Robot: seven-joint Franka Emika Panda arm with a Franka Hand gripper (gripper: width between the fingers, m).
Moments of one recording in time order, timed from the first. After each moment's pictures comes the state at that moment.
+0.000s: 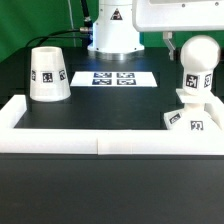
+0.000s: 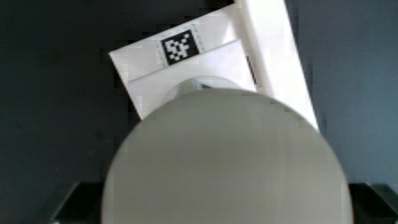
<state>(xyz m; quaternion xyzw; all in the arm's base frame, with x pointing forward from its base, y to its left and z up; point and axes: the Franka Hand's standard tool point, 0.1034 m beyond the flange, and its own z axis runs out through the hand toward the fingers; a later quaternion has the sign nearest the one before) 0.591 0.100 0.120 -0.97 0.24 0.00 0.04</state>
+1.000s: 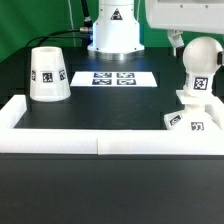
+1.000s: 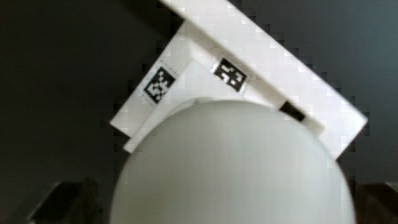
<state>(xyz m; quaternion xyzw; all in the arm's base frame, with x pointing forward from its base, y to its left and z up) 0.590 0.103 0.119 -0.91 0.42 0.02 0.05</state>
